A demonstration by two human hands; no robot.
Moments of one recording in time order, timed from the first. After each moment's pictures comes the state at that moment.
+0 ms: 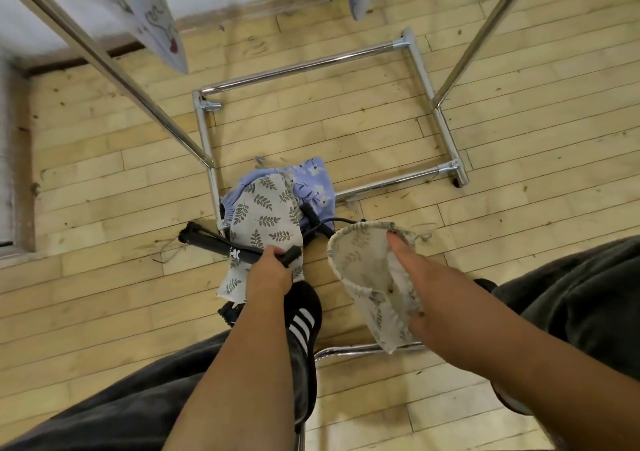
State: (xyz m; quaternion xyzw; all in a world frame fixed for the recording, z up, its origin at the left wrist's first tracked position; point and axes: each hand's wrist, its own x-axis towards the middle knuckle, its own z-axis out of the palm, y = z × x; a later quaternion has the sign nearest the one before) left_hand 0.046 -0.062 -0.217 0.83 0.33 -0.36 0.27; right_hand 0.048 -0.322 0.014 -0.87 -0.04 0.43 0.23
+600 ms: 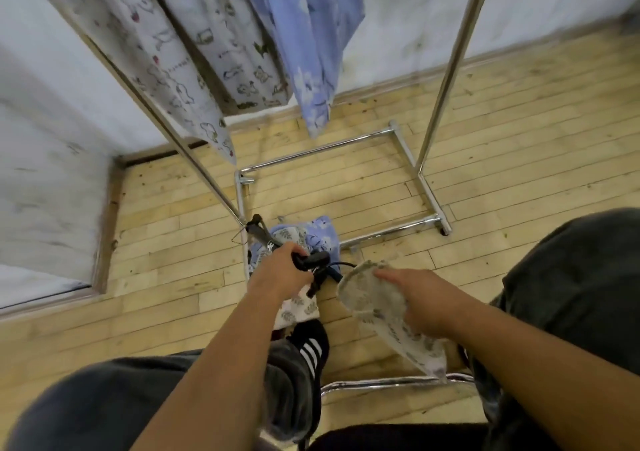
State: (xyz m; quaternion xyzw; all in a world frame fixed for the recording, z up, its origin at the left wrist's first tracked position) left_hand 0.054 -0.103 -0.019 0.93 0.15 -0.25 0.24; right_hand 0.031 -0.365 0.040 -0.90 -0.11 0.40 0.17
